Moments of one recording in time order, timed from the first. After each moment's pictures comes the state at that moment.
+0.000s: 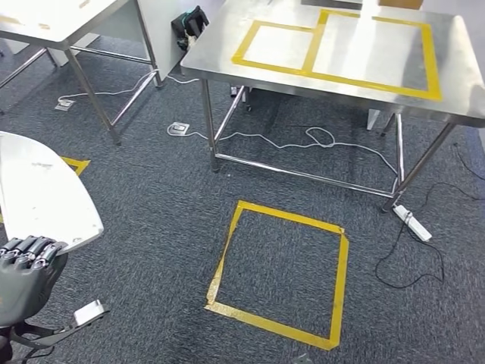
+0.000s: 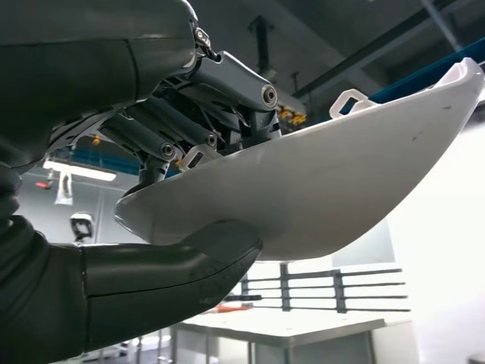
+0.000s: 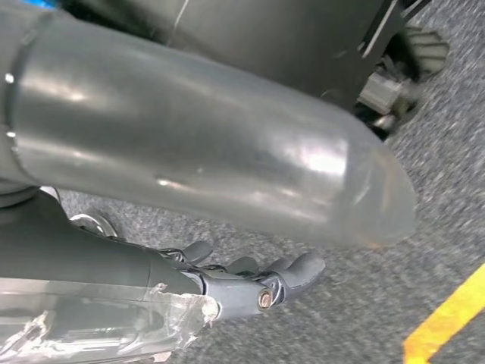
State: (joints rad) left arm 0.31 0.45 -0.04 -1.86 -1.31 0.61 -0.04; right arm -0.07 0.28 -0.98 -0.19 1.44 -0.16 -0.23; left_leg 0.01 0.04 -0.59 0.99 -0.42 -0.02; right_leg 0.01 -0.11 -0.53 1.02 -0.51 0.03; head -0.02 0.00
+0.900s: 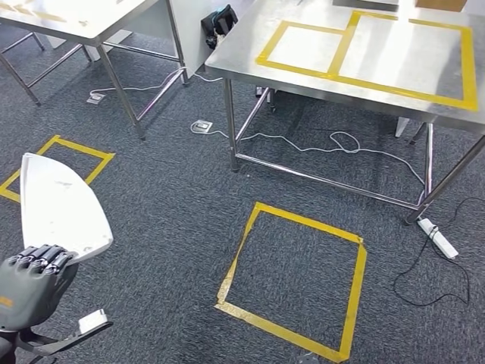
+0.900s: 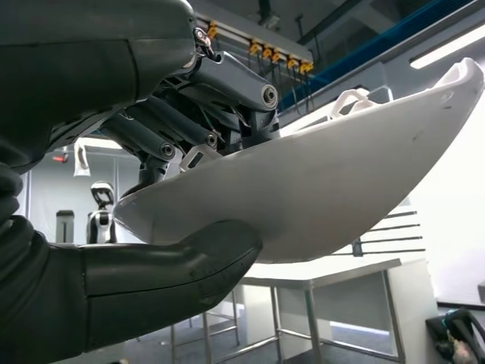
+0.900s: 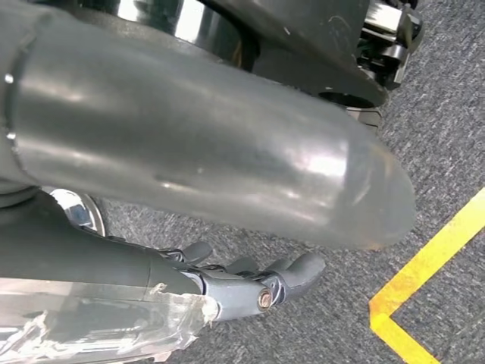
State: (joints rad) left arm 0.36 0.49 -0.07 -1.86 -1.23 0.53 -0.04; right arm -0.06 0.29 -0.98 -0.19 1.38 -0.26 -0.27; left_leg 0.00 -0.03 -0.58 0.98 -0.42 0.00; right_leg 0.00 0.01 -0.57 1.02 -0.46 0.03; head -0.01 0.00
